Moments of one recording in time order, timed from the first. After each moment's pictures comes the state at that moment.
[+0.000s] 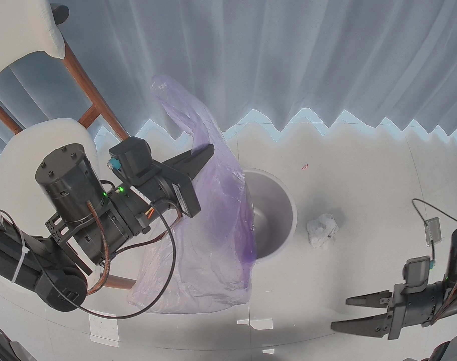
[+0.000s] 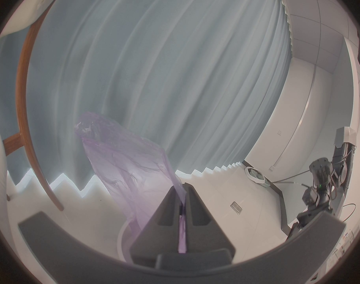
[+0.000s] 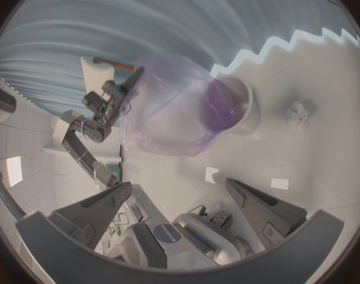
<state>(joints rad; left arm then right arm) -0.61 1.76 -0.65 -1.29 -0.13 -0.10 0.45 1.22 -0.24 -0.47 0.45 0.44</state>
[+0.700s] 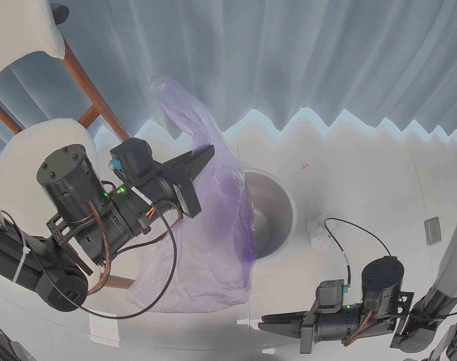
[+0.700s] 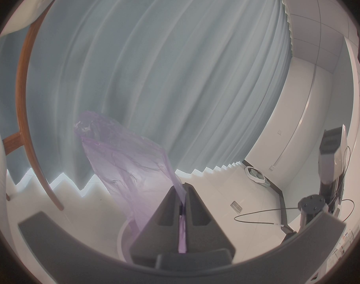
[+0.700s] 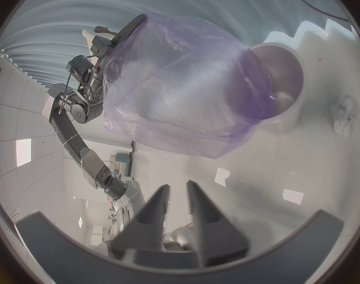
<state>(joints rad) -0.61 1.76 -0.65 -1.29 -0.13 -0.09 0.66 1.92 -0.19 -1.30 0.40 0.46</state>
